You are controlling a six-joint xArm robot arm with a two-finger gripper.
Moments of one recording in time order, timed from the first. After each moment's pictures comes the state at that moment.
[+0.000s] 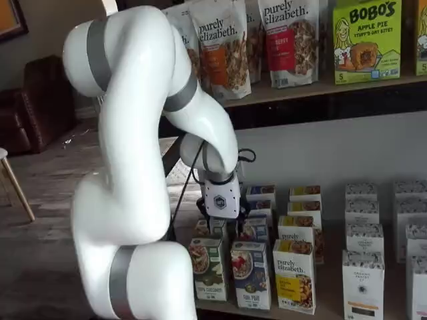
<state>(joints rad) 0.03 0.10 -0.66 0.24 0.49 -0.17</state>
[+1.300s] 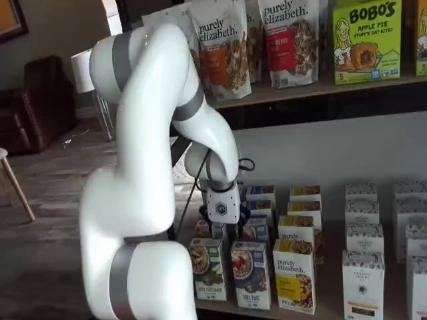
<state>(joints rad) 0.08 0.34 -0.84 0.24 0.42 -0.13</state>
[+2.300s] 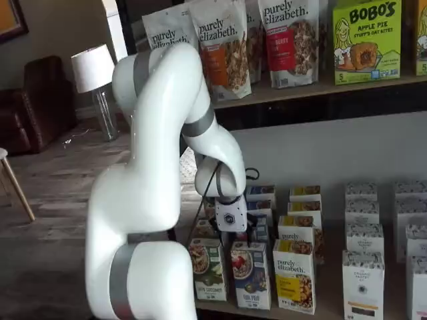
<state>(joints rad) 0.06 0.56 -0.98 0.08 0.27 -0.01</state>
